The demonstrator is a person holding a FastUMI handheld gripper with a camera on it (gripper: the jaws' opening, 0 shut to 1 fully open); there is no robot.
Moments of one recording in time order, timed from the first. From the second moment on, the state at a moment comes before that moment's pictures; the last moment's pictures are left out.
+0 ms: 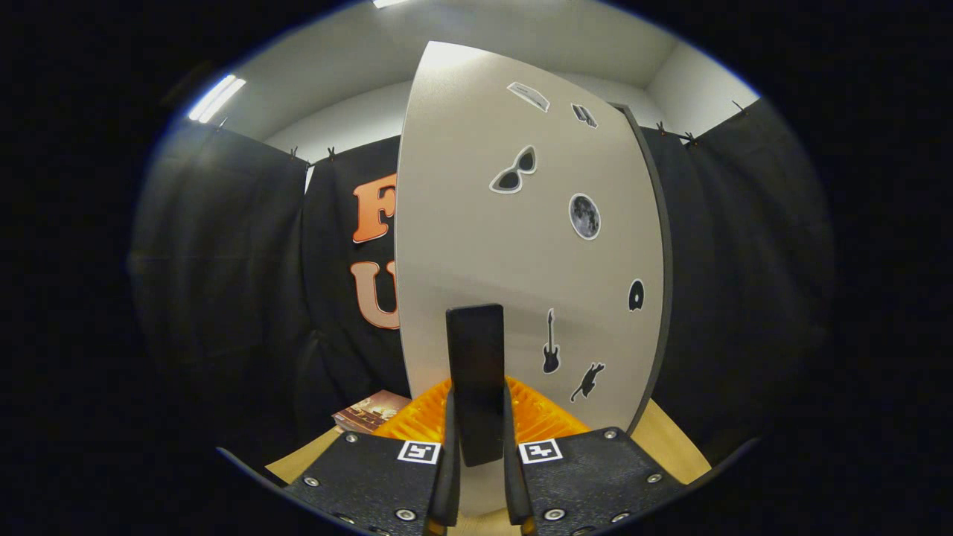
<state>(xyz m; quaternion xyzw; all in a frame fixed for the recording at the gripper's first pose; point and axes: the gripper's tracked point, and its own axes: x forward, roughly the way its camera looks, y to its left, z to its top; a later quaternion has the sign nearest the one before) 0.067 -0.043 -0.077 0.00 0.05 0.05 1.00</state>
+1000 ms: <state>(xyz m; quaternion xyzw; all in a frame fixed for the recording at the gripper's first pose) -0.081 -0.271 -0.038 -0.05 0.04 -0.21 0.98</state>
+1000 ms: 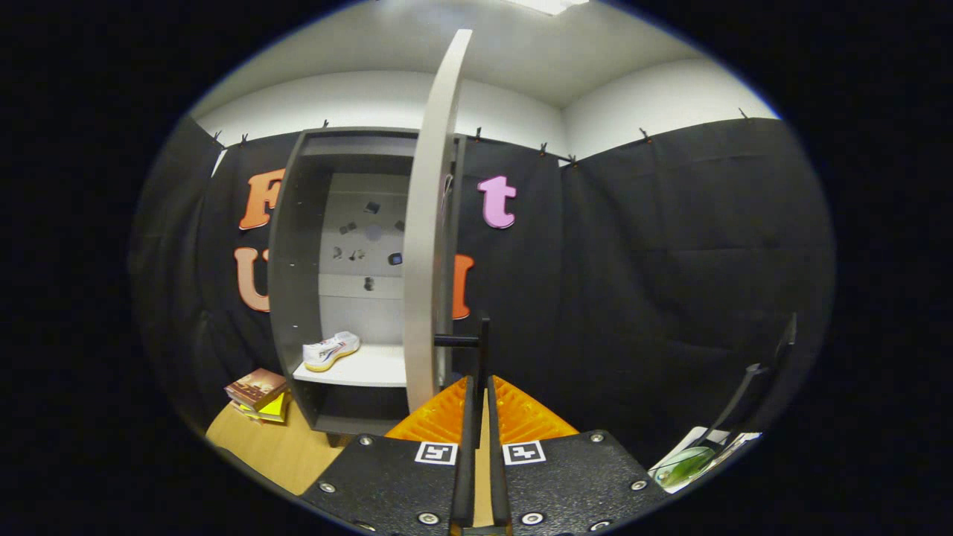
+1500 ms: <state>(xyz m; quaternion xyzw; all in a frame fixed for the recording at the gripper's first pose) -0.107 -0.224 -0.071 -0.04 0.05 -0.19 0.98</state>
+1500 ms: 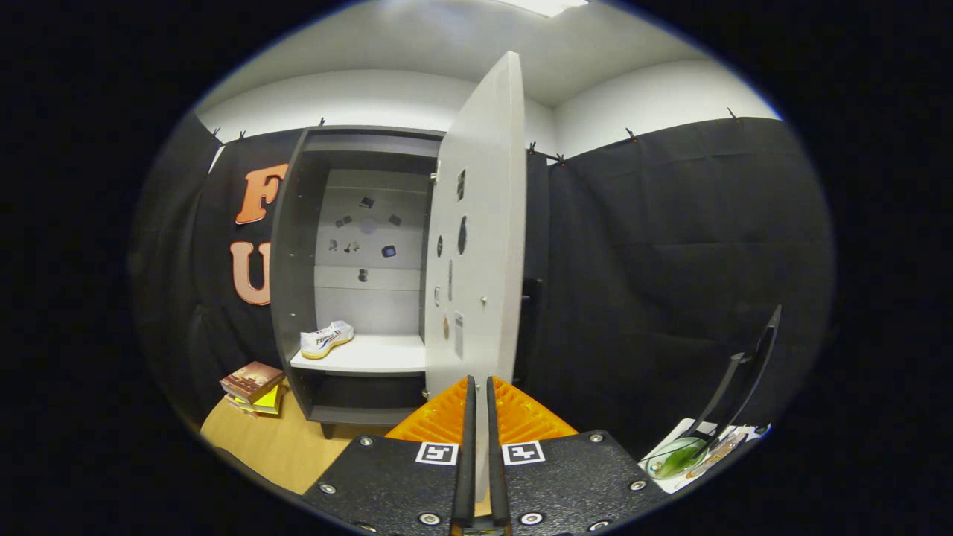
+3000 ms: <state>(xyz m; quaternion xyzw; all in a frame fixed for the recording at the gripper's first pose) -0.007 -0.172 -0.505 -0.03 0.39 -0.06 0.92</state>
